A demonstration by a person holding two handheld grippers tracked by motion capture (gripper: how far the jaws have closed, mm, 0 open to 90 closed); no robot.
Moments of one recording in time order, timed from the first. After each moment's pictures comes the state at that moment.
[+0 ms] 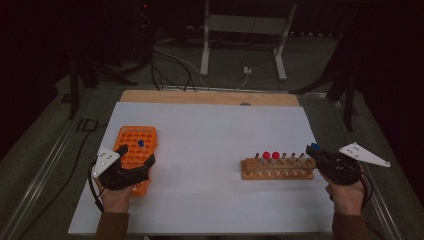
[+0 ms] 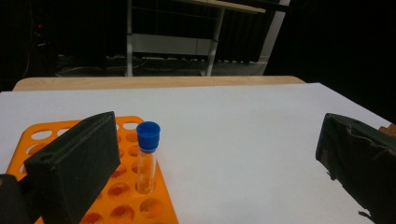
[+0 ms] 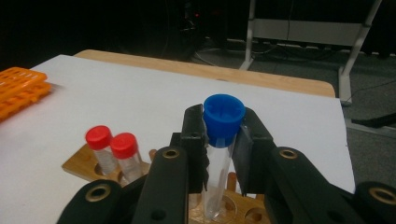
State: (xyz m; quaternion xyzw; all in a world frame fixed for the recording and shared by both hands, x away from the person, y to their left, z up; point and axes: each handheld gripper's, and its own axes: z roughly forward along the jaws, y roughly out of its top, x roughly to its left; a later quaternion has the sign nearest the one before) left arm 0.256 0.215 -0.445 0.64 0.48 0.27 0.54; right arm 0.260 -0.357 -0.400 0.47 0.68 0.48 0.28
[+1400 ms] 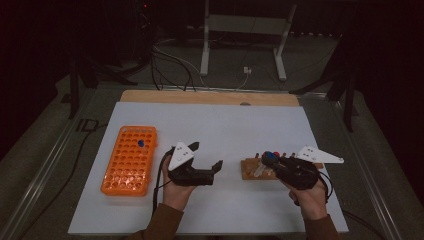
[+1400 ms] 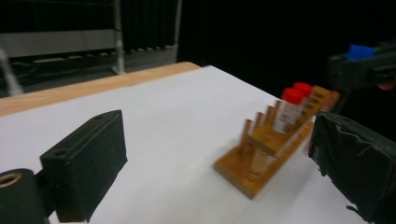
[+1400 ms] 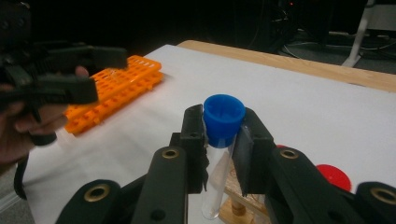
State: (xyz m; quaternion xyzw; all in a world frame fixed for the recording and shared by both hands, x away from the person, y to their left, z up) left arm 0.274 0.055 -0.434 0.73 0.34 0.17 0.57; right arm 0.259 -0.265 -0.407 0.38 0.74 0.54 0.16
